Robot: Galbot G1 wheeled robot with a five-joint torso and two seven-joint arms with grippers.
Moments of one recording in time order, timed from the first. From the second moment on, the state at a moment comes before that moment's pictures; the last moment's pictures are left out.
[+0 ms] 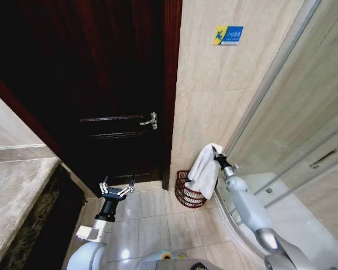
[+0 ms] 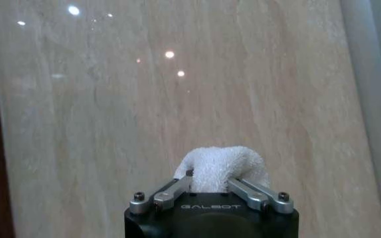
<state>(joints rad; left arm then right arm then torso) 1.74 -1.45 -0.61 -2.20 -0.25 -0.26 0.22 -0.67 1.15 0.41 0.97 0.65 0.35 -0.39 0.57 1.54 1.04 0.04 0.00</state>
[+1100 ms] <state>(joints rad) 1.74 -1.45 -0.61 -2.20 -0.25 -0.26 0.22 -0.79 1.27 0.45 0.84 0.67 0.24 -0.43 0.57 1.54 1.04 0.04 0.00</state>
